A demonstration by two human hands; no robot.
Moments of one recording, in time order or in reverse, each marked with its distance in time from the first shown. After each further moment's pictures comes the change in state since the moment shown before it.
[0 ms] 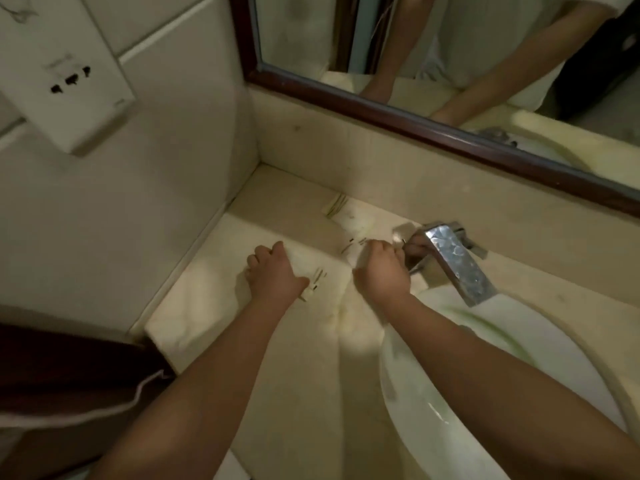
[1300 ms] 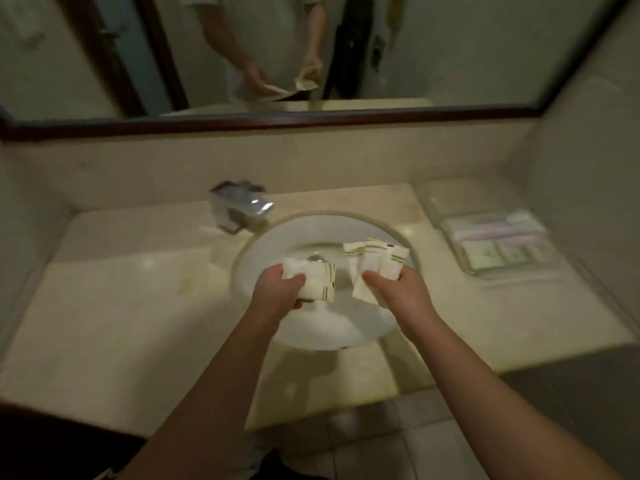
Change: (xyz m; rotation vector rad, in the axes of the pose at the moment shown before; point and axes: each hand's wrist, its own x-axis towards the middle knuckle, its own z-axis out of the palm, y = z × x) left_hand -0.283 0.141 0.051 -0.744 -0.544 0.388; right_hand -0.330 0.231 -0.095 1.075 0.460 0.481
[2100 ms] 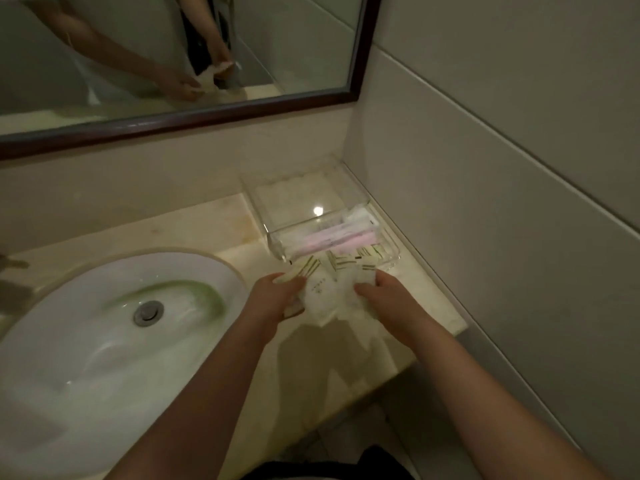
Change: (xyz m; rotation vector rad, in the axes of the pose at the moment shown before) left_hand 0.068 0.049 0.343 -0.243 -0.294 -0.235; right_hand 0.110 0.064 -0.293 0.077 -0.052 0.175
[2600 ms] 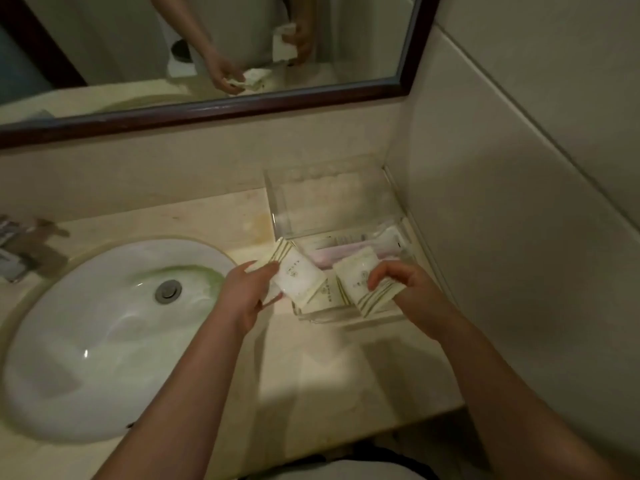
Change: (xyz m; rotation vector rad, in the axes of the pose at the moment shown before) left_hand 0.033 0.034 0.006 -0.188 0.328 0.011; right_hand 0.100 -0.024 -0.068 -0.046 -0.391 -0.301
